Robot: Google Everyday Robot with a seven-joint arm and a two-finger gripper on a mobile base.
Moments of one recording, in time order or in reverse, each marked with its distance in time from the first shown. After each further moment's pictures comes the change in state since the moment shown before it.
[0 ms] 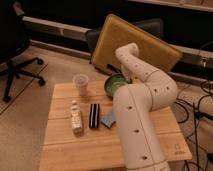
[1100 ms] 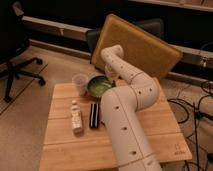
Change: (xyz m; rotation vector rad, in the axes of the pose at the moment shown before) arm -0.023 0.124 0.003 -0.169 -0.013 -0.204
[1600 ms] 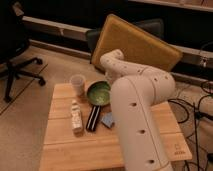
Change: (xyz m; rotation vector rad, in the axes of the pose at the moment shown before) arm 0.079 0.006 -0.011 0.057 0.069 0.052
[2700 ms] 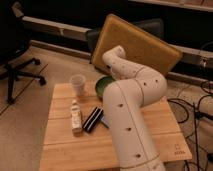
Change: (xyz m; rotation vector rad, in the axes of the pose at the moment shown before) arm -0.057 -0.037 0.007 0.103 -0.035 0.016
